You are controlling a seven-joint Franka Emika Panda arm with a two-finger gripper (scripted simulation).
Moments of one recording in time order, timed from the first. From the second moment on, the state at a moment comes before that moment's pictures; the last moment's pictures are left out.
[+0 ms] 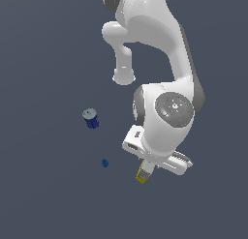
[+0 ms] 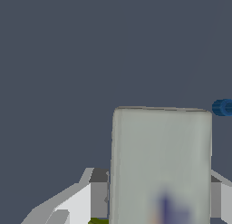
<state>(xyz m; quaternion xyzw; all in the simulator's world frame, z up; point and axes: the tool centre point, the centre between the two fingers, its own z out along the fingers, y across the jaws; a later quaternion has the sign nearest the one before) 0.151 0.090 0.152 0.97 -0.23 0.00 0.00</state>
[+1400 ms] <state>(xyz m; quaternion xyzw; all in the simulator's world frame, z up) 0.112 0.093 0.196 0.97 -0.23 0.00 0.00</state>
